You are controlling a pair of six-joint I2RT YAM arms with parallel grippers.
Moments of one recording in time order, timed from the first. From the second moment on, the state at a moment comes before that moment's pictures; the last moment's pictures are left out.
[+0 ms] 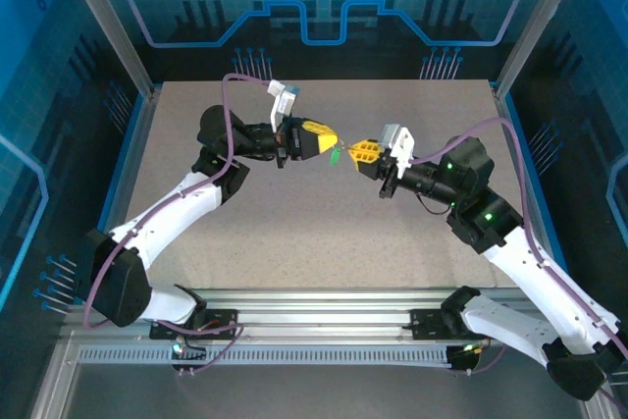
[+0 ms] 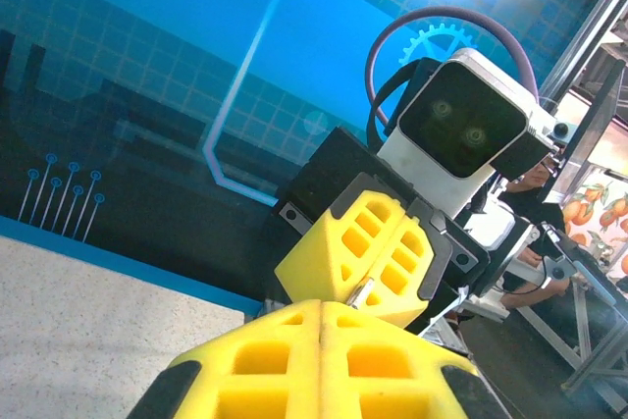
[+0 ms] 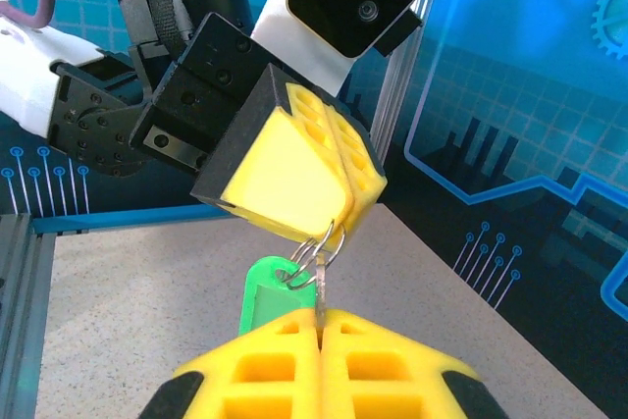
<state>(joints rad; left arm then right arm) -0.46 1.39 1.09 0.71 1.09 -0.82 0.59 0.92 1.03 -0.15 -0.46 -0.23</state>
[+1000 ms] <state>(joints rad) -0.41 1.33 1.01 0.58 0.98 -0.74 0.60 0.94 1.11 -0.31 -0.47 -0.29</state>
